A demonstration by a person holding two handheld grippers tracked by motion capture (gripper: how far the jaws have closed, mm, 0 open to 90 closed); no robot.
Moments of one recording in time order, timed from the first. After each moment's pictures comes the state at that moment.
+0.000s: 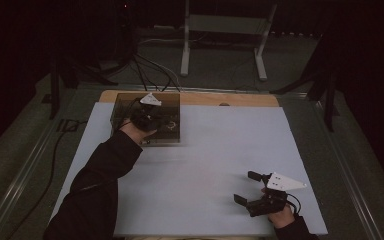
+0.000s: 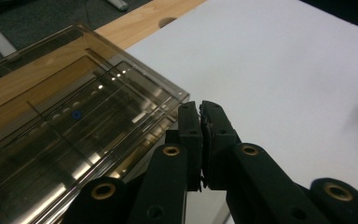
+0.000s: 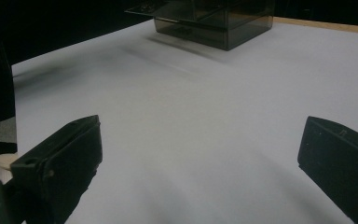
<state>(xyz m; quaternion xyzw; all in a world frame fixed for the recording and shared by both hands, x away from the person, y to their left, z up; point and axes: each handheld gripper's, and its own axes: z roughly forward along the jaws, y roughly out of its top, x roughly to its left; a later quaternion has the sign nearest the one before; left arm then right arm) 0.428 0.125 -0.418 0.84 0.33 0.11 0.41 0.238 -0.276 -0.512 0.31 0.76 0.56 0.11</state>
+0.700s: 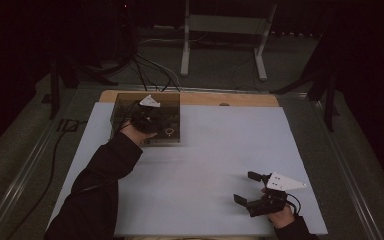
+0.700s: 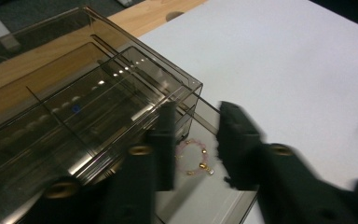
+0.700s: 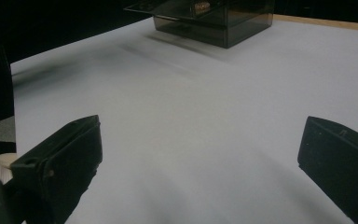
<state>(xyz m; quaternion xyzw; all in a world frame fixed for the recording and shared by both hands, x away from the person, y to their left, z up) 0.429 0.127 -0.430 0.84 0.35 0.11 0.41 0.238 -0.276 -0.513 0.31 0.77 0.55 0.11</state>
